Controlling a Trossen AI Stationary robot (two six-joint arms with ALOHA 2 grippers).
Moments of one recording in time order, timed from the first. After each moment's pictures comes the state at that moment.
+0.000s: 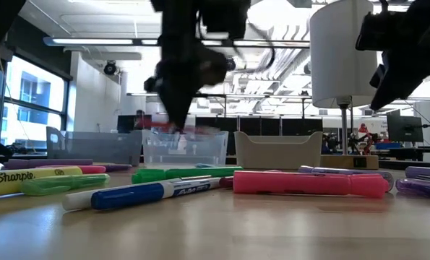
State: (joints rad) left arm -0.01 1.97 1.65 -1.12 0.00 -0.64; right arm 0.34 0.90 0.55 -0.60 0.27 0.71
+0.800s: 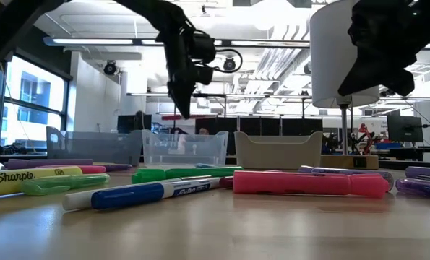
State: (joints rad) left arm 0.56 1.97 1.80 -1.13 0.05 0.28; right arm 0.34 0.90 0.55 -0.50 0.58 1.07
